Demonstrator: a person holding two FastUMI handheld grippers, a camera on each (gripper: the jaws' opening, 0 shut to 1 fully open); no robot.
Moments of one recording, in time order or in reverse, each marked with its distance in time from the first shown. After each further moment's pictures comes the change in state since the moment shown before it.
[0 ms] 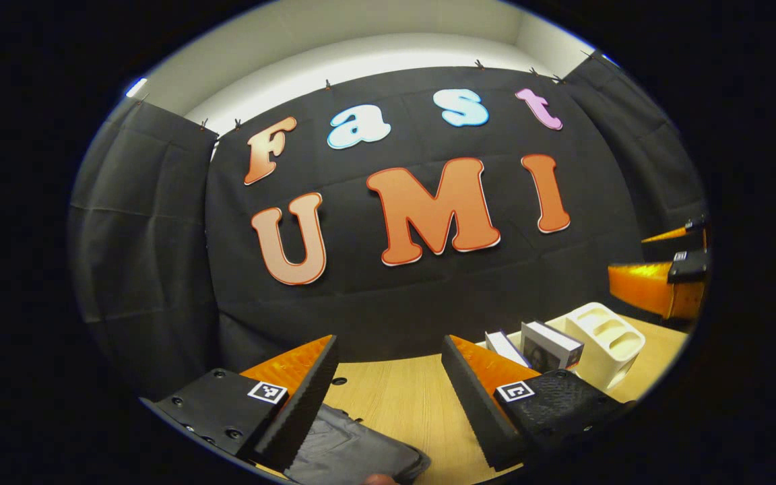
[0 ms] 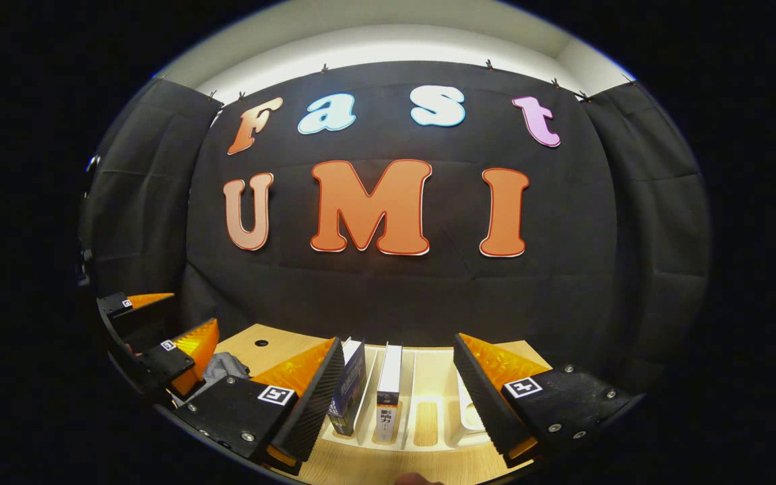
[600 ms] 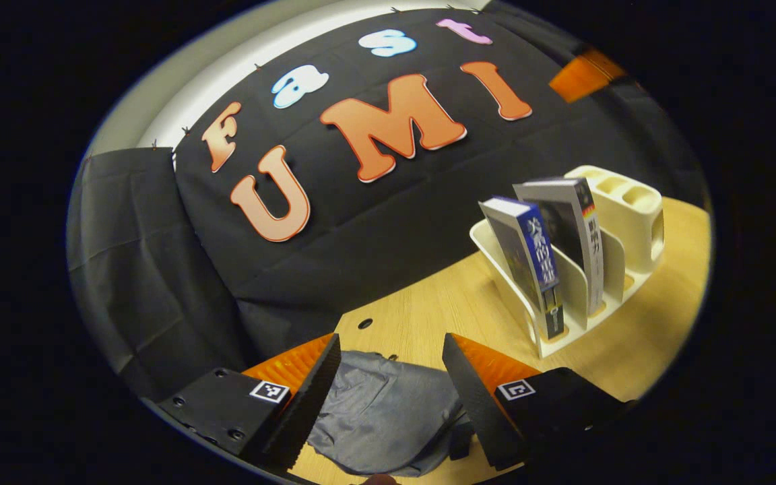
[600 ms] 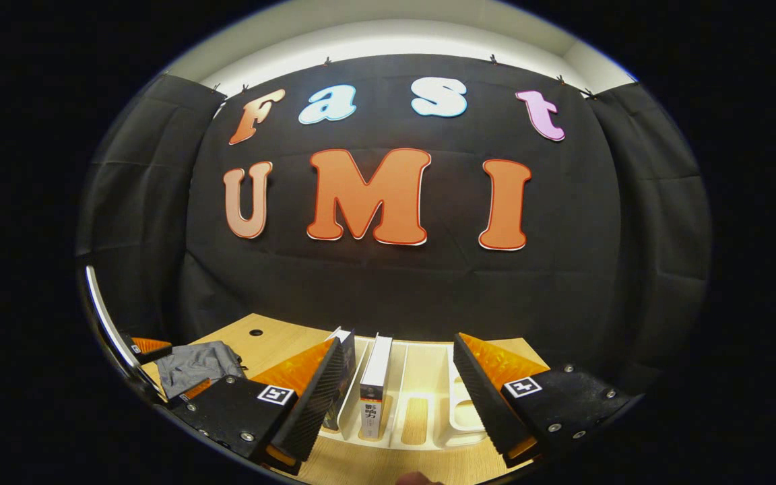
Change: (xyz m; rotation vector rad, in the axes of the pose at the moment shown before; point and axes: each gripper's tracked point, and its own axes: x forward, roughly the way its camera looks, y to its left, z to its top) left arm -0.029 -0.002 -0.150 0.337 0.252 -0.010; right arm 0.007 -0.014 -0.016 -0.026 0.018 0.035
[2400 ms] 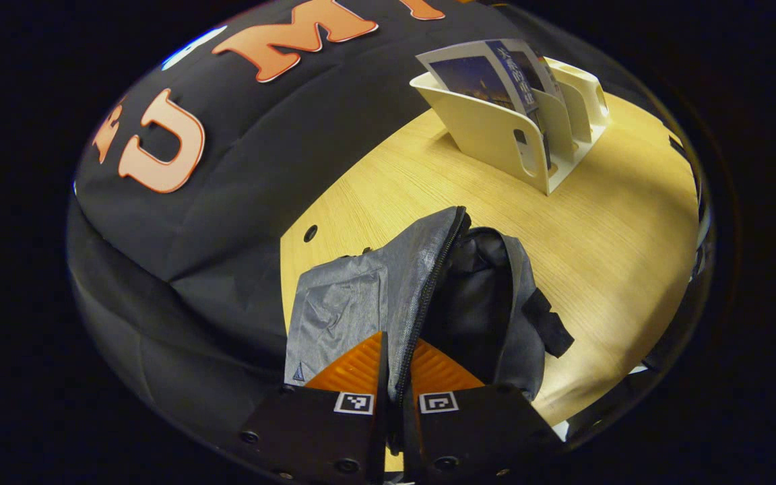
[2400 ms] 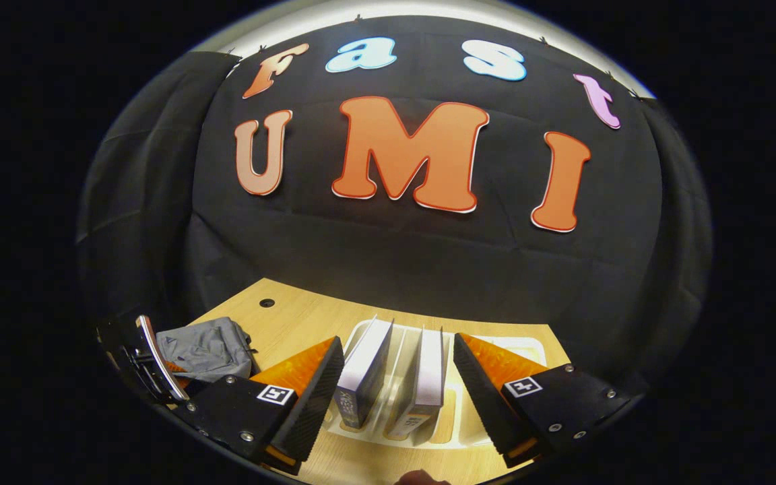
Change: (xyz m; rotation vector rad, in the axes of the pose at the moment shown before) left arm 0.055 0.036 -0.141 0.222 0.405 -0.420; right arm 0.078 0.075 -0.013 -0.087 0.257 0.052
